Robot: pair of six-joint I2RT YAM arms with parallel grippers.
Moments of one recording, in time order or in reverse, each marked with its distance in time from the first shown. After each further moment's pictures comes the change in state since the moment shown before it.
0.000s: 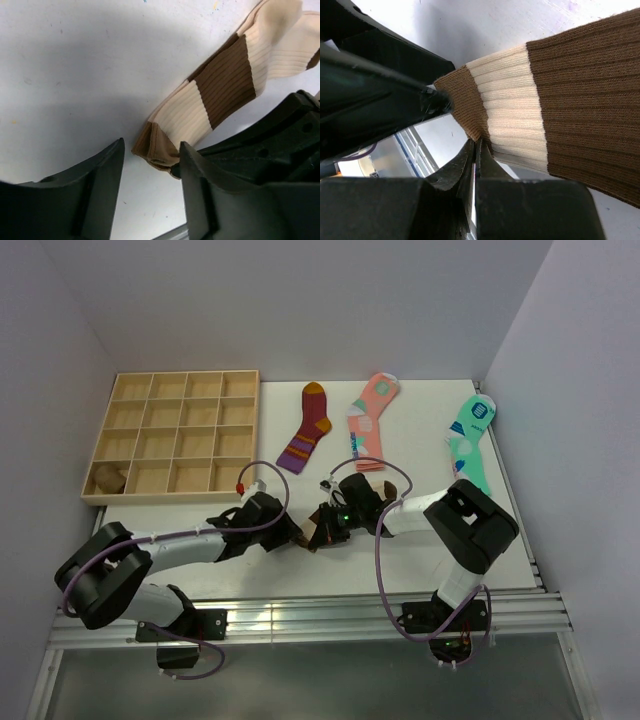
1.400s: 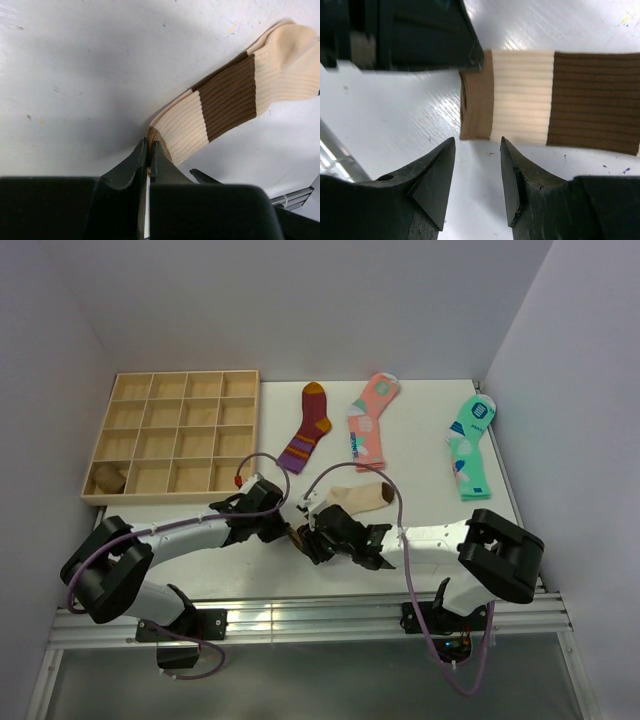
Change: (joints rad) left arm 0.032 0.051 0.149 -0.225 -0.025 -0.011; right arm 0.367 -0.229 -0.029 -0.085 0.685 -0.315
